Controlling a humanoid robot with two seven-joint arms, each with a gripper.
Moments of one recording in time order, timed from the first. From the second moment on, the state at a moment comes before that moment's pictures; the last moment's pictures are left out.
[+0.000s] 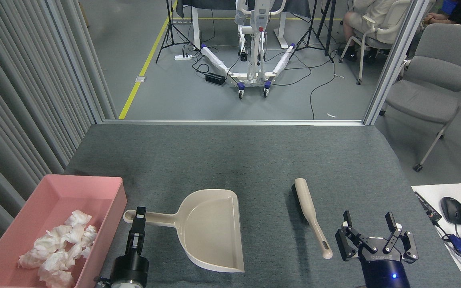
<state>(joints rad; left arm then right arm) -0.06 0.16 -0.32 -1.38 -0.08 -0.12 0.41 0.11 -0.15 0.02 -1.69 1.37 0.11 -0.10</state>
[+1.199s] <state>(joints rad) -0.07 0.11 -0.28 -1.21 -0.08 -0.27 0.42 0.18 -0.10 -0.02 -1.71 1.40 0.11 -0.10</state>
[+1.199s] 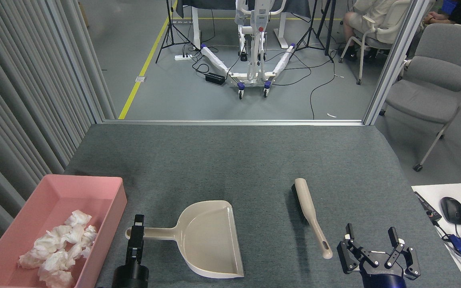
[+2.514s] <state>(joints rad) 0.20 0.24 -0.26 -1.70 -0.88 -0.06 0.38 0.20 -0.10 -0.01 -1.73 1.39 0.05 -0.08</state>
